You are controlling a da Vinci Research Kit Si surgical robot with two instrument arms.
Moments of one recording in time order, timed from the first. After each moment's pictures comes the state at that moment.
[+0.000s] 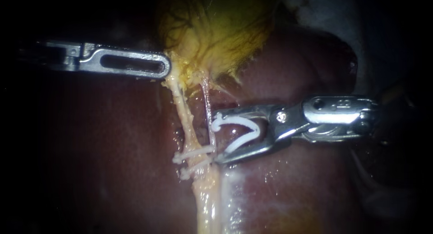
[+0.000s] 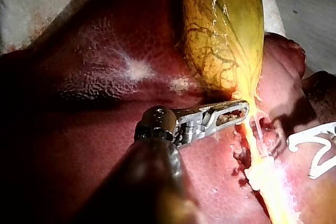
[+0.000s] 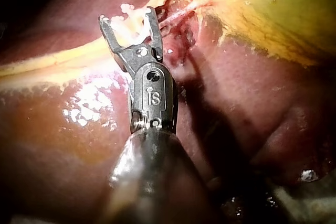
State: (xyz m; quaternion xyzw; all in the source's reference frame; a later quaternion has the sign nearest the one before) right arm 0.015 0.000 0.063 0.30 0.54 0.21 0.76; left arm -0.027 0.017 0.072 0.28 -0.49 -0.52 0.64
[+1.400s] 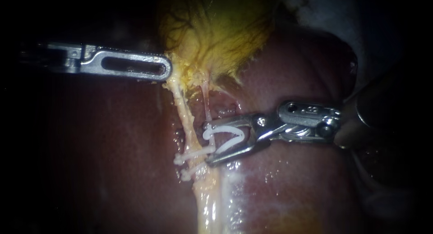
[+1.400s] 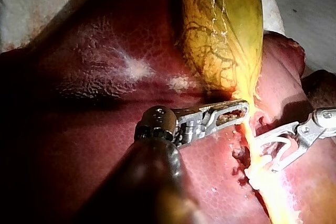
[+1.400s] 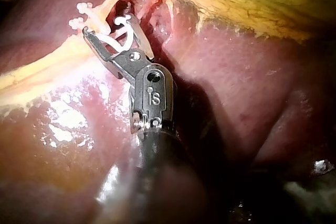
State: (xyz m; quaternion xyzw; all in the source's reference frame) right arm 0.016 -0.002 0.075 0.35 0.53 0.22 0.74; left arm -0.027 0.017 0.072 0.29 -0.49 -0.52 0.64
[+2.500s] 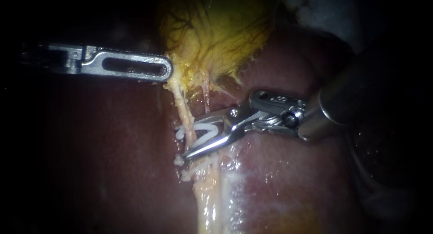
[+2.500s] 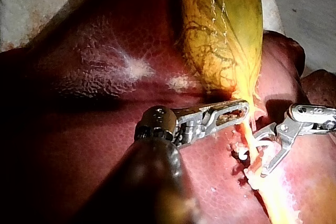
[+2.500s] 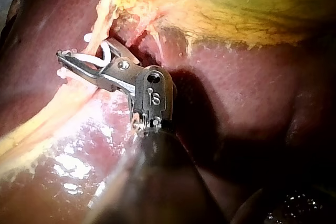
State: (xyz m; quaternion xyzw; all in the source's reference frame) right arm 0.022 -0.001 0.077 0.46 0.56 0.22 0.65; left arm -0.027 0.016 0.072 0.28 -0.49 -0.52 0.64
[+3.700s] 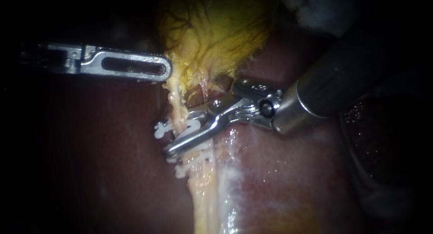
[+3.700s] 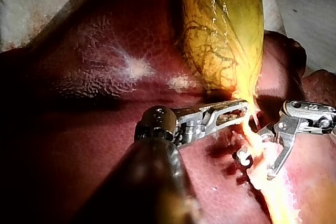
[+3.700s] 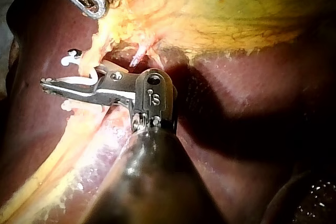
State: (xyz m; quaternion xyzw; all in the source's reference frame) right arm 0.025 0.001 0.075 0.51 0.60 0.23 0.57; left arm -0.027 0.016 0.072 0.29 -0.49 -0.52 0.64
